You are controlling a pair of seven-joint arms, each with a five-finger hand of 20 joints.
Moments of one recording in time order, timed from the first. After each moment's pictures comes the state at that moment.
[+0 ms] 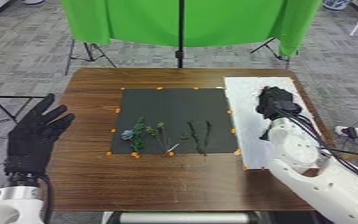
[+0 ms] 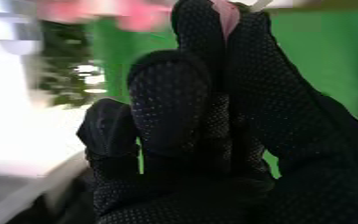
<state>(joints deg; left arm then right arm) 133.8 -59.6 -102.3 -128.8 38.3 13.8 18.5 -71.0 -41.1 44.1 -102.1 -132.6 8.7 44.4</state>
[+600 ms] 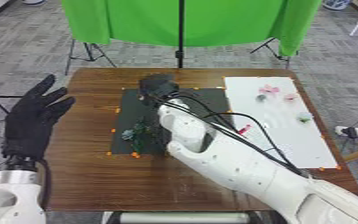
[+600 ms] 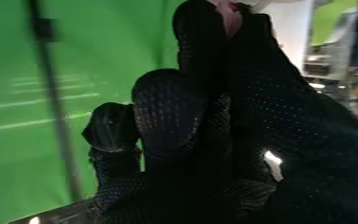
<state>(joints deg) 128.0 -55.9 -102.0 -128.6 39.2 13.2 17.5 -49.2 -78.5 23.8 -80.4 -138.3 1.6 29.7</state>
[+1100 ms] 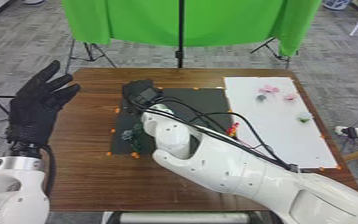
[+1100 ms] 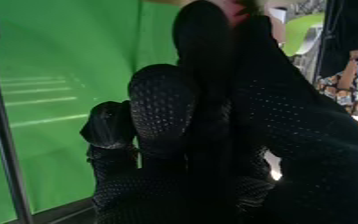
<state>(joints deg) 122.6 -55.1 -100.2 -127.2 39.6 11.9 16.6 -47.4 -80.2 20.0 -81.6 -138.0 -2.4 31.7</state>
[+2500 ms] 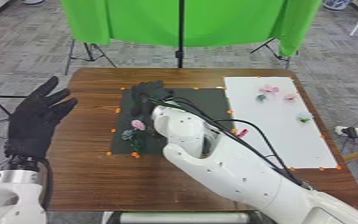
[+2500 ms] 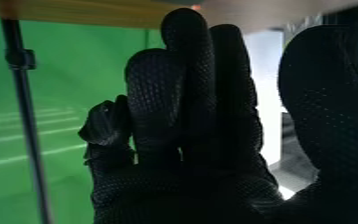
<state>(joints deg) 128.6 -56.8 -102.2 -127.6 39.1 11.8 17.4 -56.0 -77.5 32.3 -92.9 -136.9 -15.4 30.0</state>
